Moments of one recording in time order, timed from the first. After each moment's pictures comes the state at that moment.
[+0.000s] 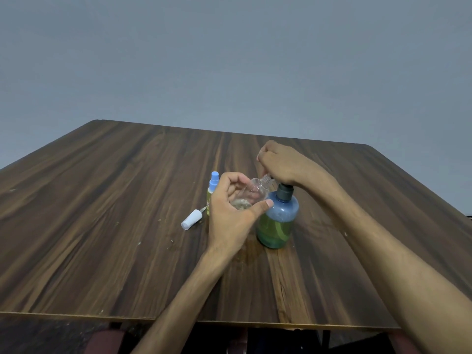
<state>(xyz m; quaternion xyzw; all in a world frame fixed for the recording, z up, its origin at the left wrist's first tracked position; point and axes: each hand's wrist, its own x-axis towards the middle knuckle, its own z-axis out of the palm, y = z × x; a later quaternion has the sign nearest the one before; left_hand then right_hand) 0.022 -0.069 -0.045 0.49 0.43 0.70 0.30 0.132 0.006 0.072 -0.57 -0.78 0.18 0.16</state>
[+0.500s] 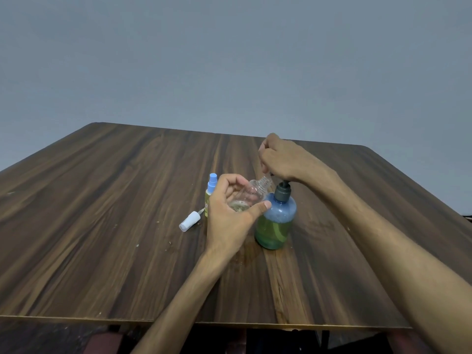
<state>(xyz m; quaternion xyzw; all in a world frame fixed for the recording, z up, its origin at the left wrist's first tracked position) 0.022 -0.068 -0.047 0.49 0.43 0.70 0.29 0.135 0.006 0.078 -0.57 -0.79 0.16 0.16</state>
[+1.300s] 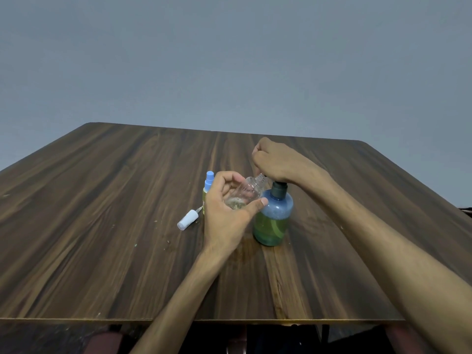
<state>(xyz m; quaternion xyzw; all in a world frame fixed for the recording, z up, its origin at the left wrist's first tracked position) 0.022 -0.069 -0.047 0.50 0.43 0.70 0.28 0.133 0.007 0.070 -0.56 -0.80 0.16 0.16</state>
